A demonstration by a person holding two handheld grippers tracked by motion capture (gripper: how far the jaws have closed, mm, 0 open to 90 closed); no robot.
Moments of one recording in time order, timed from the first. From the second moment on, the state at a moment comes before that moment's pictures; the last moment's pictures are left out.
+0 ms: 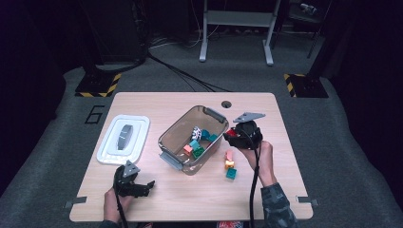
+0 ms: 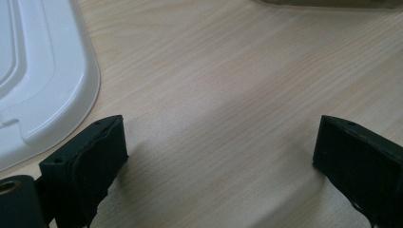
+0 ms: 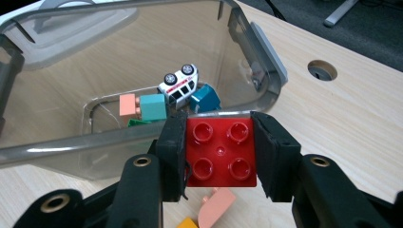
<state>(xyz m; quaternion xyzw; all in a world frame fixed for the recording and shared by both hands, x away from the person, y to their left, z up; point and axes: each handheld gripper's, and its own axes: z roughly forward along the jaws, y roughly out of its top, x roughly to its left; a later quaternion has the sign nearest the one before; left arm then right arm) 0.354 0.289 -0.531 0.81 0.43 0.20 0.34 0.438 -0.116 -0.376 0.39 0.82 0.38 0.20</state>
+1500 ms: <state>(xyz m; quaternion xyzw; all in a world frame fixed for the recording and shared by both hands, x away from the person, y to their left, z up) 0.354 0.289 -0.531 0.81 0.43 0.20 0.34 0.457 -0.047 -0.391 0.33 0.87 0.33 0.15</state>
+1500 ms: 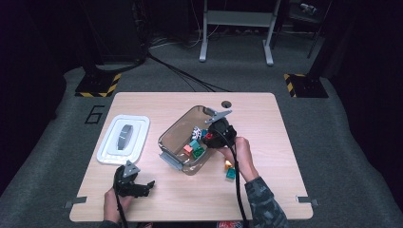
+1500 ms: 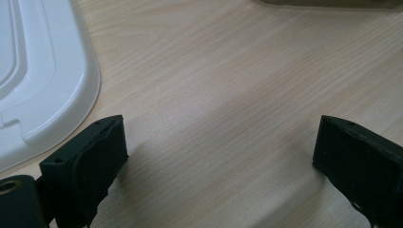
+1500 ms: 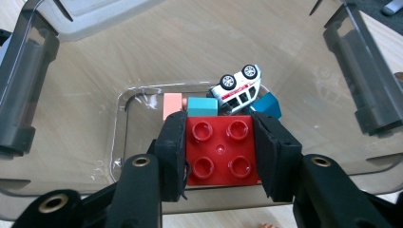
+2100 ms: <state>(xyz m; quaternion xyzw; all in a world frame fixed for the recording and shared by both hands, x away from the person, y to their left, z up) 0.354 0.289 -0.531 0.81 0.43 0.20 0.34 0.446 -0.063 -0.384 0.34 0.86 0.35 0.15</state>
